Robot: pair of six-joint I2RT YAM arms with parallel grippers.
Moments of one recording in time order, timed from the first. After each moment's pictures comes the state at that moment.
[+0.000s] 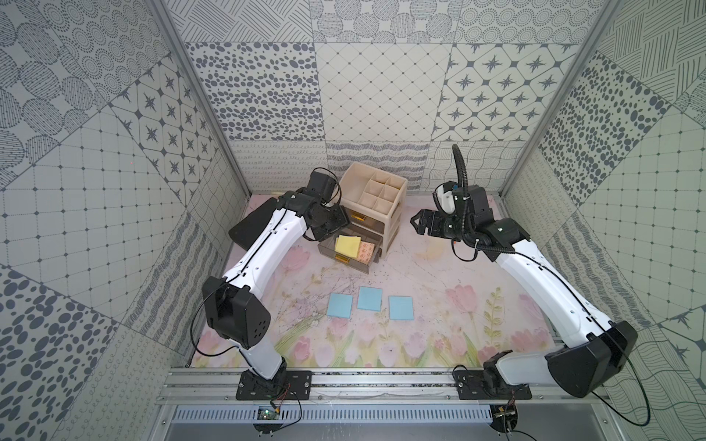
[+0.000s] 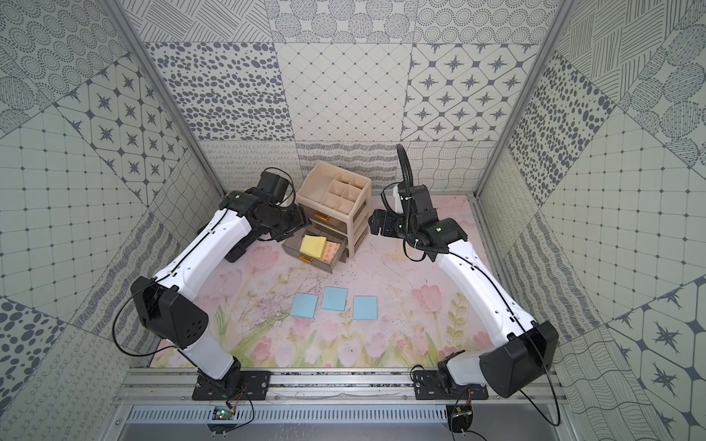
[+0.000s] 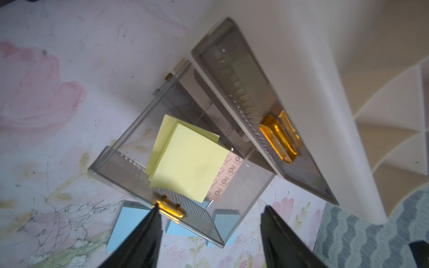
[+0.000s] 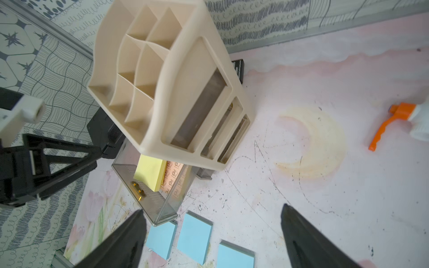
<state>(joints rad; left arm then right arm) -0.41 1.66 1.70 -1.06 0.12 -0.78 0.44 1.40 1.48 -0.72 -0.09 0.46</state>
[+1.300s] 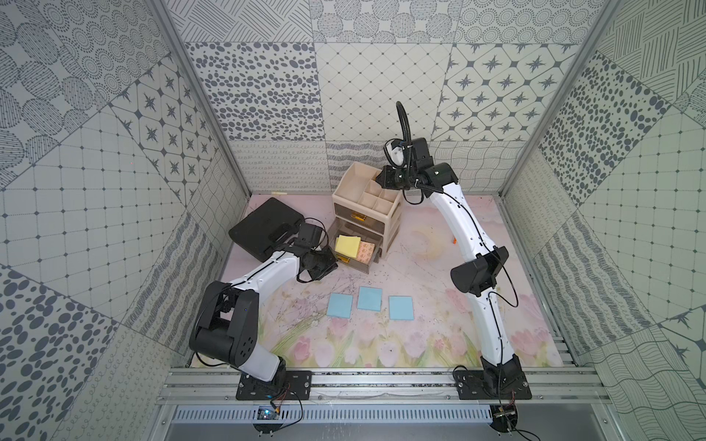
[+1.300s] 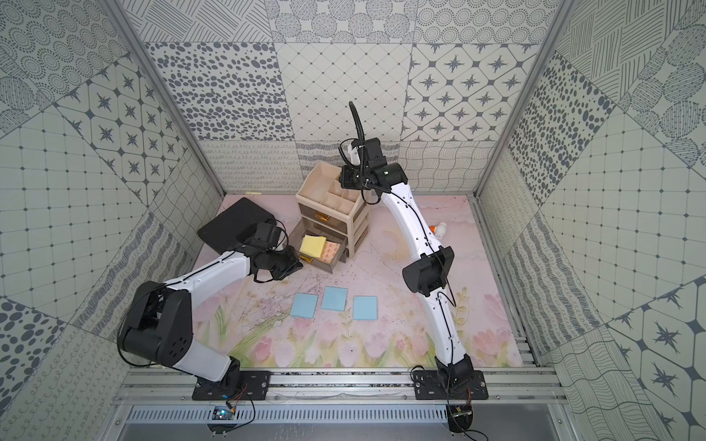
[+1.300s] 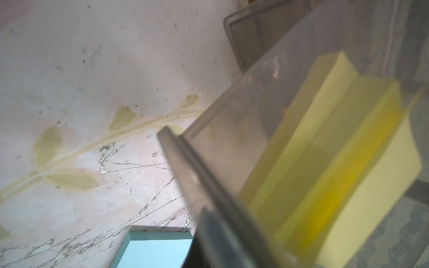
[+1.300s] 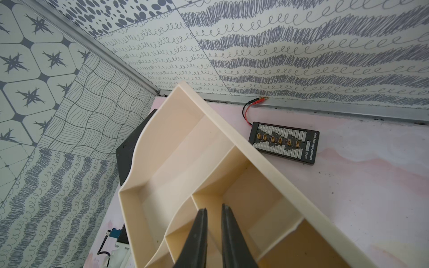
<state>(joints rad) -0.31 1.55 0.97 -0.45 0.33 -0.88 0.47 2.36 2.77 -1.00 -0.24 0.40</state>
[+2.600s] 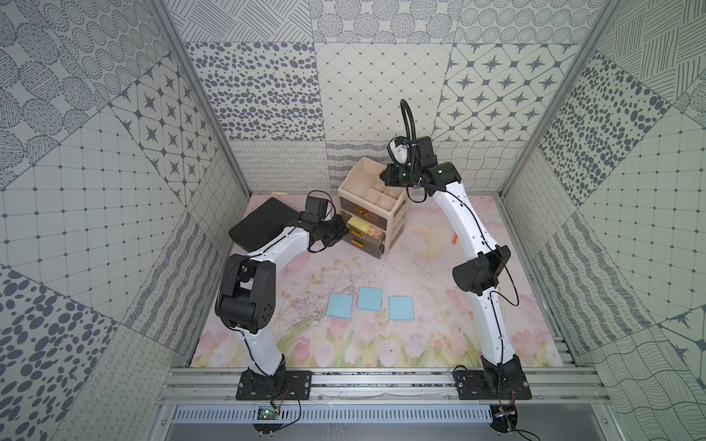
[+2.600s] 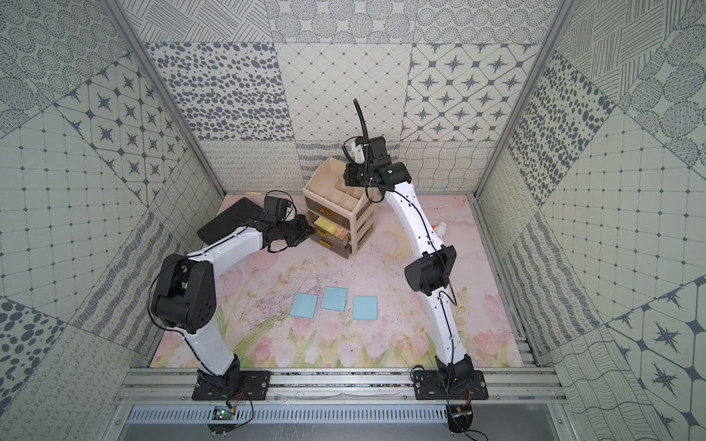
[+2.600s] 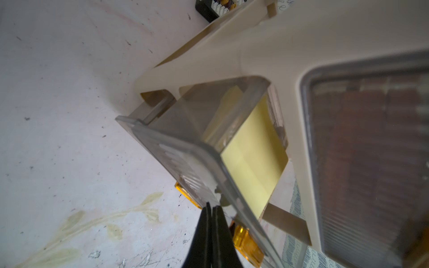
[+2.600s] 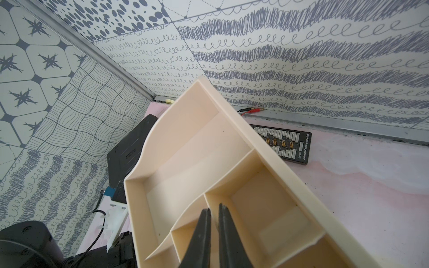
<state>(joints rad) -0.30 1.81 1.31 -0.28 0.42 -0.86 0.45 2.36 2.75 -0.97 -0.25 0.34</state>
